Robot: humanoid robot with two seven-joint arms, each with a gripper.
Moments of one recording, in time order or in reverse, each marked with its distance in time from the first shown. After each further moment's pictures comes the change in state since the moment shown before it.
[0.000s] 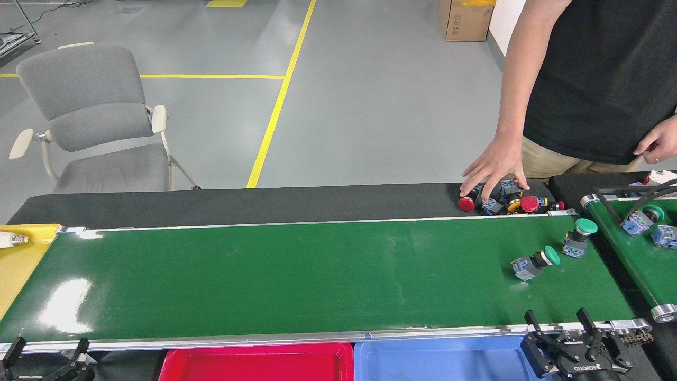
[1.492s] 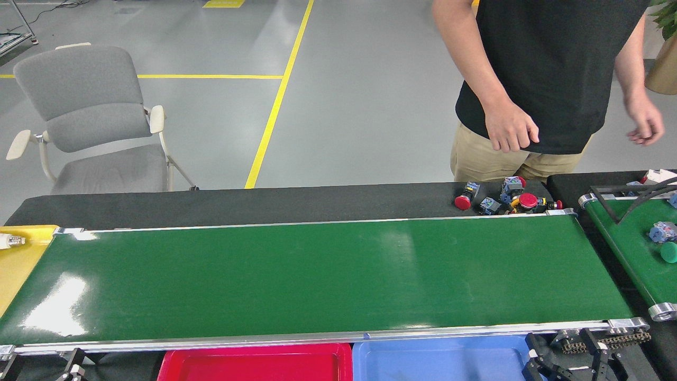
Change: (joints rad) left arm 0.076 -0.045 0.003 -0.066 0.217 0.008 0.028; right arm 0.207 0.005 -0.001 -0.164 0.005 -0.014 -0.093
